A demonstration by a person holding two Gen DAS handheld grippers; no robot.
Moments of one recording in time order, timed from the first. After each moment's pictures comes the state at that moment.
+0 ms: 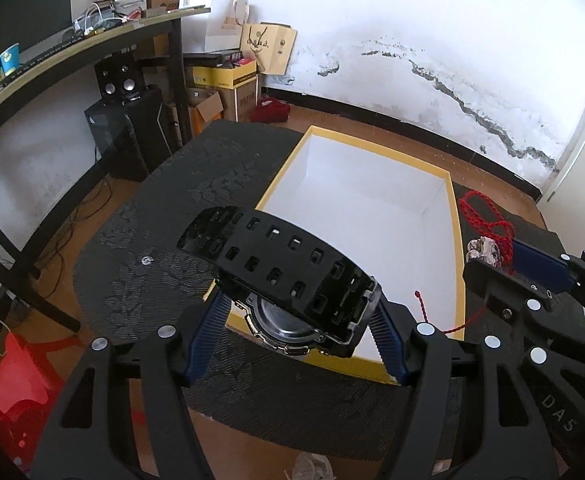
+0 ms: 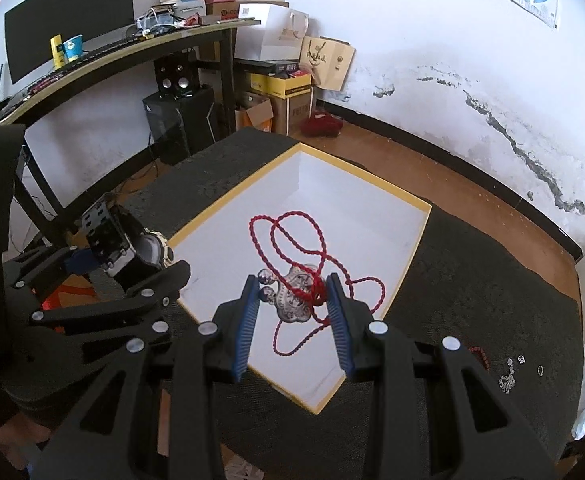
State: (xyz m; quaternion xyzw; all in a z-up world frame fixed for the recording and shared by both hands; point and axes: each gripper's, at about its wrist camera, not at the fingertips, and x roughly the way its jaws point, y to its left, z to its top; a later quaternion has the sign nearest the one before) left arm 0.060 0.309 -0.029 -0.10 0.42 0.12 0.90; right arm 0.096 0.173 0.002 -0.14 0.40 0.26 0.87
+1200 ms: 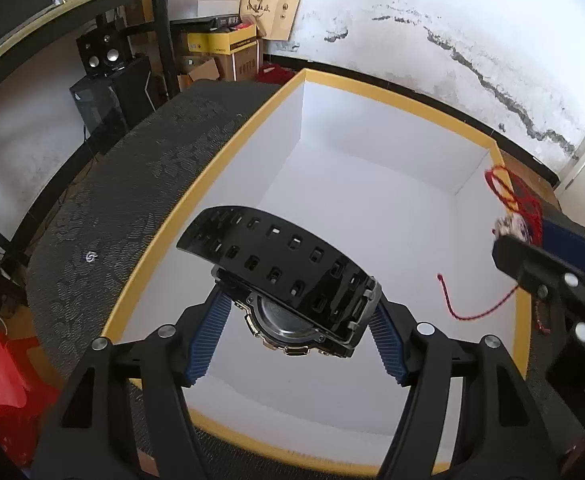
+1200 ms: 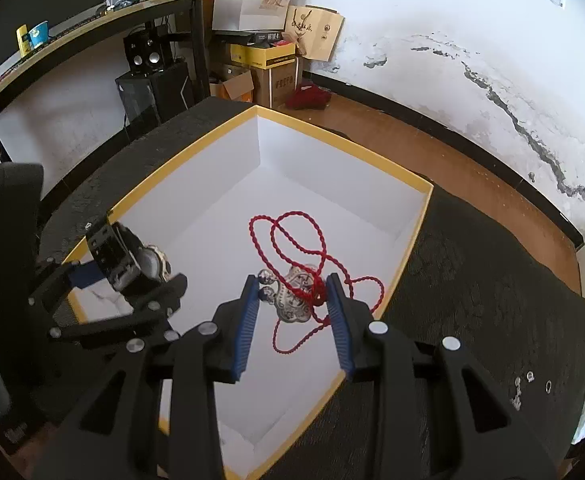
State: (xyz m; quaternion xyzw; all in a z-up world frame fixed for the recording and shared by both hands) left arm 0.148 0.304 -0.110 -0.10 0.47 0.13 0.87; right arm 0.182 0.175 -0.059 -0.15 0.44 0.24 0.85
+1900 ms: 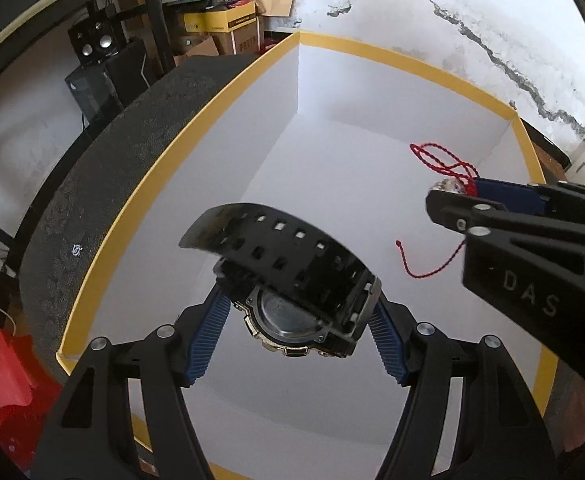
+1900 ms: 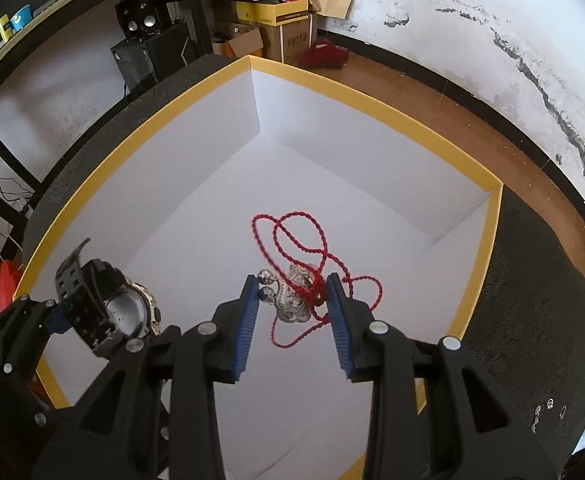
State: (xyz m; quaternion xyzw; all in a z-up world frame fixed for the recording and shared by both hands) left arm 0.168 0.305 -0.132 -0.09 0.51 0.14 0.85; right arm 0.250 0.207 -0.111 -0.15 0.51 0.25 0.81
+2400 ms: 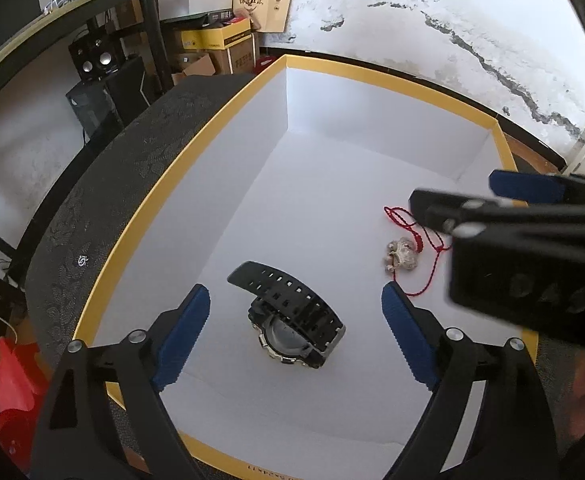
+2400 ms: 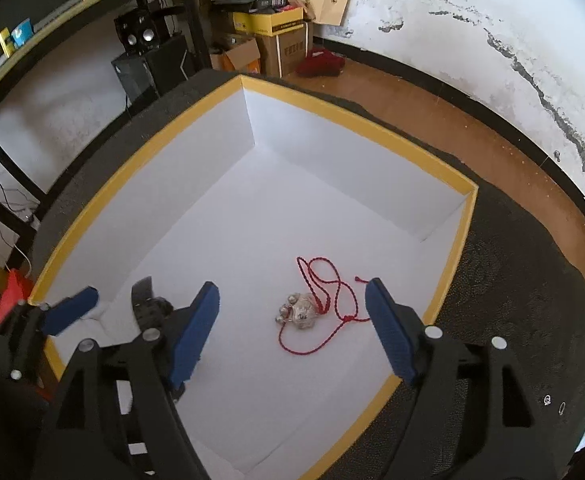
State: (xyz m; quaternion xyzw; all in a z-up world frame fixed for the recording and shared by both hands) left arm 0.162 0.293 -0.119 -0.08 0.48 0.13 0.86; right arm 0.246 0.188 -0.084 -0.13 0.49 0.25 0.82
